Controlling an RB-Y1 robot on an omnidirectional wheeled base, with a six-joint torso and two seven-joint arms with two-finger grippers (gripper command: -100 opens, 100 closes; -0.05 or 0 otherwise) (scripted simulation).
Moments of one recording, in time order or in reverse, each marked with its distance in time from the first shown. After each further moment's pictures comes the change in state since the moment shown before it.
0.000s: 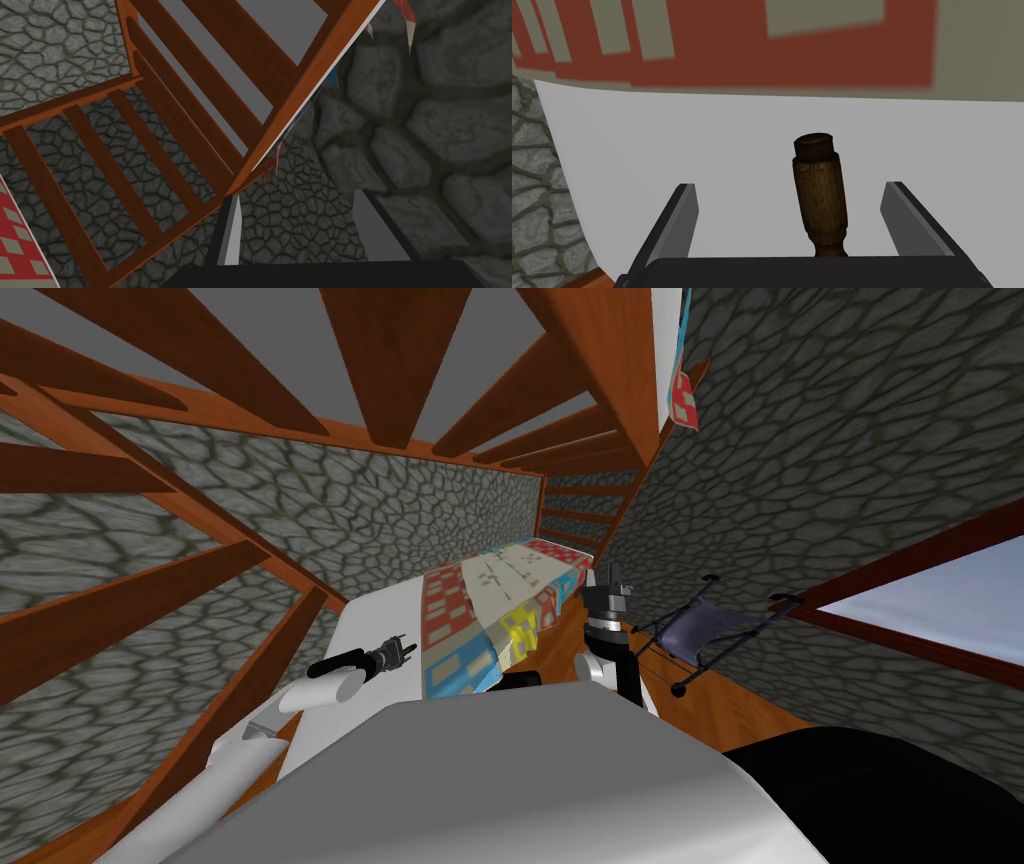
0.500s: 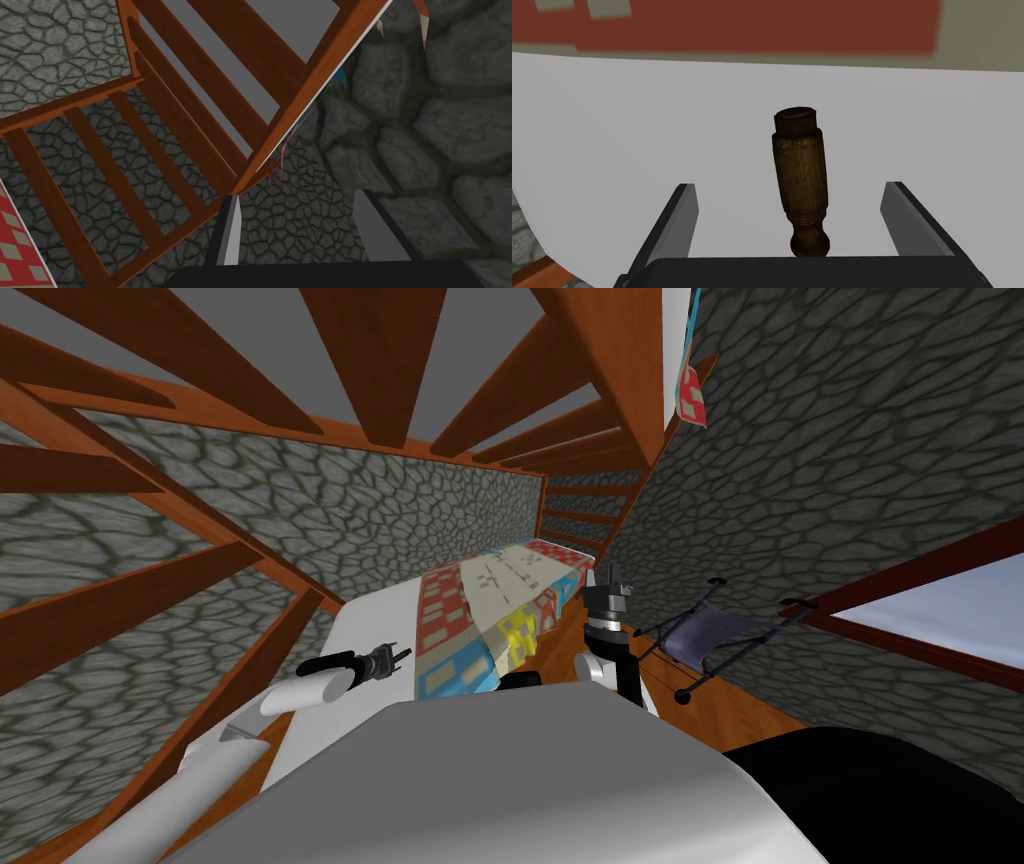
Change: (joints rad) left arm 0.003 0.066 0.011 0.044 0.067 0.110 0.041; right arm 0.000 0.000 0.000 0.000 0.000 0.000 0.000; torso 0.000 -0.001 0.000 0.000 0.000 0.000
